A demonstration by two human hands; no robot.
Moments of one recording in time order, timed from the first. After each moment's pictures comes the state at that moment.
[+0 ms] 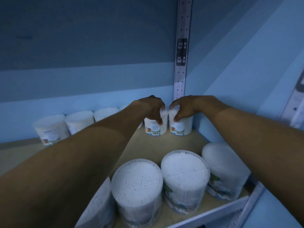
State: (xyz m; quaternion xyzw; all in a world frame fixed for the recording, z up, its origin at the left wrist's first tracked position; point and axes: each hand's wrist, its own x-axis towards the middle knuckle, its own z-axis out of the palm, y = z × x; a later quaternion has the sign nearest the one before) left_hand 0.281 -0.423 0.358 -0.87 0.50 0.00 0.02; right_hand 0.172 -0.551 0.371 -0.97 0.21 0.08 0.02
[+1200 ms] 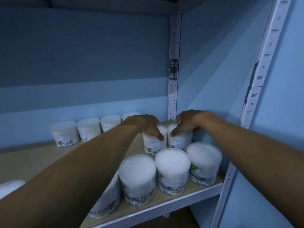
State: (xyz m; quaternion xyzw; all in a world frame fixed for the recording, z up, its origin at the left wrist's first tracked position) left_hand 0.198 -0.365 0.384 -0.88 0.45 0.11 0.04; right_hand 0.089 -0.500 0.397 -0.95 0.28 0.11 0.08
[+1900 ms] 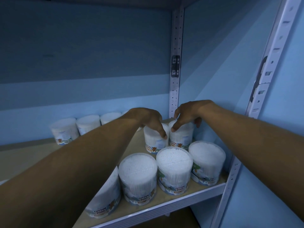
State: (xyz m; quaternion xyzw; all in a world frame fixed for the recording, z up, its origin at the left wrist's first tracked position) left_hand 0.201 -0.378 0.393 -0.88 0.43 0.18 0.02; right_hand 0.104 -0.499 0.414 -0.95 0.27 0.14 0.05
